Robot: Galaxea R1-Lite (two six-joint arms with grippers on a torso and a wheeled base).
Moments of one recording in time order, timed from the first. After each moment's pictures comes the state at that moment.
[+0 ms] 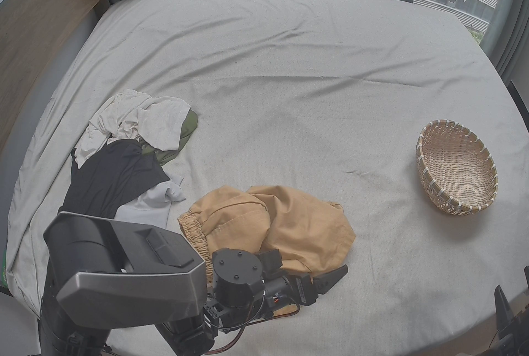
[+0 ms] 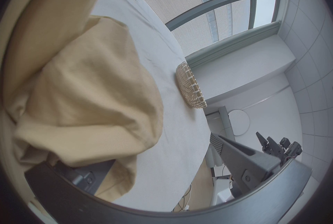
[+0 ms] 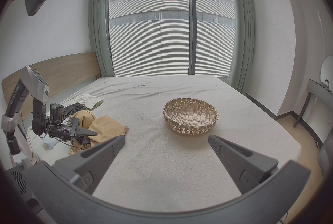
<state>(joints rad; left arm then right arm) -0.86 2.38 -0.60 -1.53 -0.16 -0.71 0.00 0.02 -0.02 0.00 0.00 0.01</state>
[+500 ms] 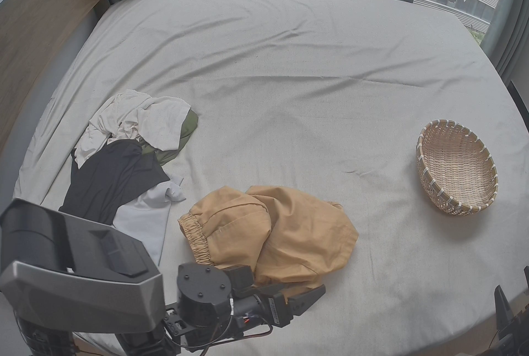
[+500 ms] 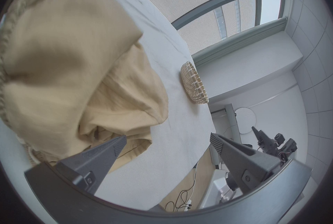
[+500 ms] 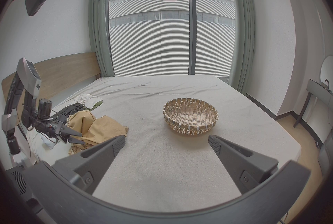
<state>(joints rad) -0.88 2.19 -0.34 -1.54 -0.09 -0.71 0.00 0.02 -0.02 0.00 0.00 0.01</state>
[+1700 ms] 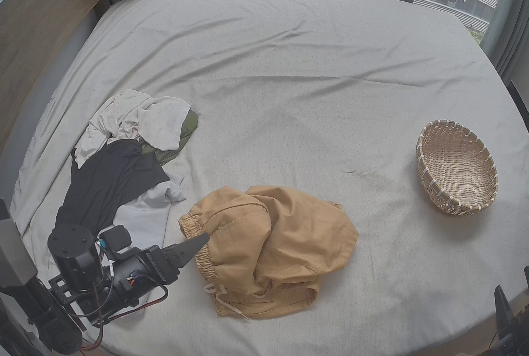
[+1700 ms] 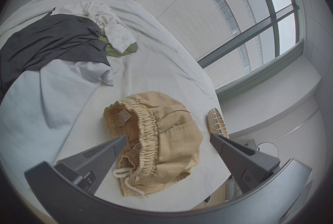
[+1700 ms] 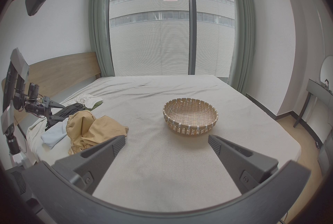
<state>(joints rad) -0.51 1.85 -0.06 -1.54 -0.07 -0.72 0.00 0.02 -0.02 0.00 0.00 0.01</state>
